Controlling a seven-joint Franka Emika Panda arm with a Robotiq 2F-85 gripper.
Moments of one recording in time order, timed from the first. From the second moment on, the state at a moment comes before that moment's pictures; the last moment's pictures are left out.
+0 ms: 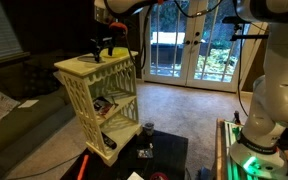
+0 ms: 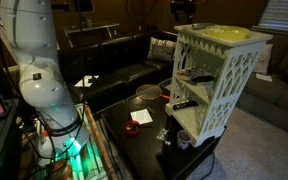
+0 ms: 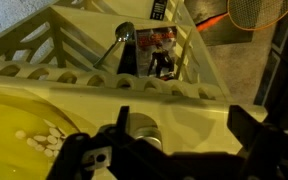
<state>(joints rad) 0.07 0.20 0.09 -1.50 -0.16 2.04 0.23</state>
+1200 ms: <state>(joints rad) 0.04 0.32 0.05 -1.39 -0.01 2.04 0.09</state>
